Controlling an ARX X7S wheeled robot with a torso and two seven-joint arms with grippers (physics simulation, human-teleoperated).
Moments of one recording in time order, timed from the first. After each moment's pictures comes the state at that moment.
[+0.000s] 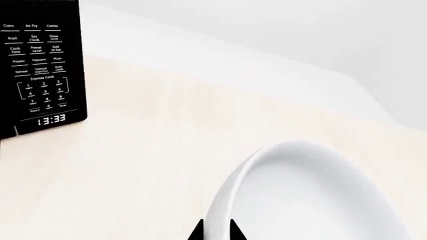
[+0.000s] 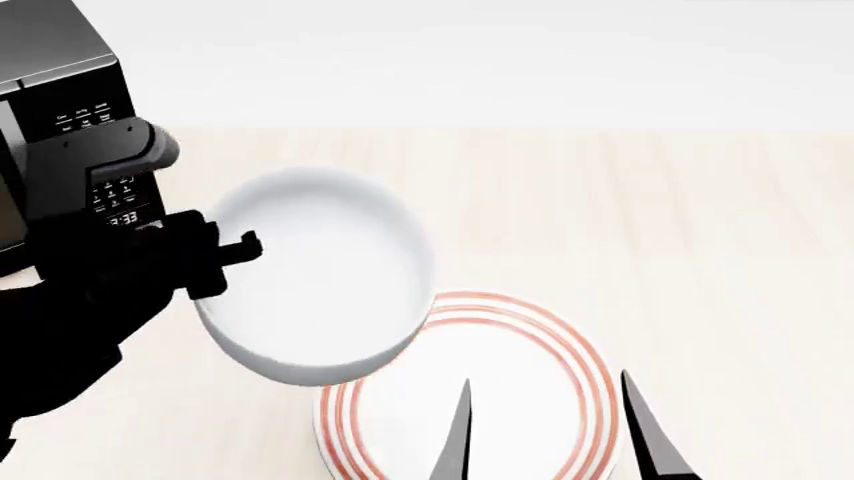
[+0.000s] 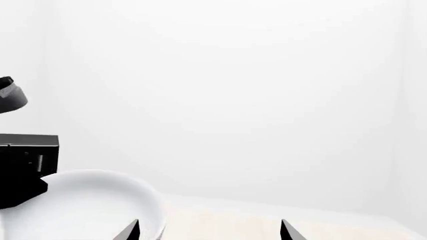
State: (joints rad) left arm -0.92 -0.03 -0.10 -0.15 -0.40 -1.15 -0.16; right arm -0.03 0.37 -0.36 -0.68 0.11 0.21 0.44
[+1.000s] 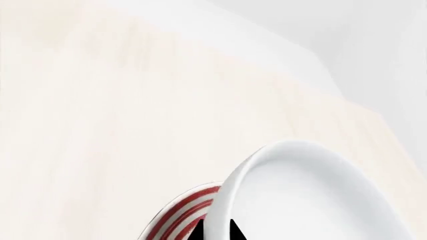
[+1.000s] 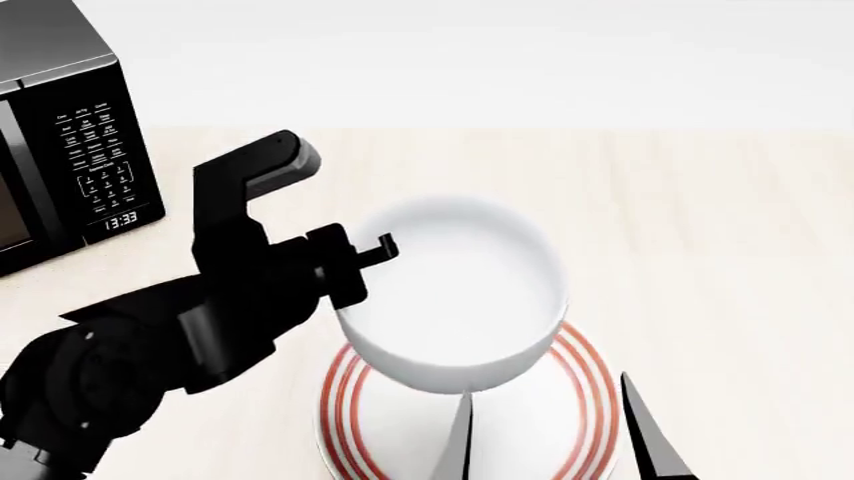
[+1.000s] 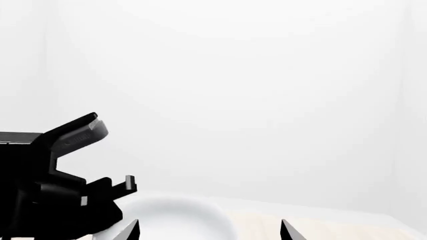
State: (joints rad) left arm -1.10 -0.03 0.45 -0.77 -1.07 -0.62 -0.38; right arm -0.03 0.38 -0.37 -0.67 0.12 0.20 0.45
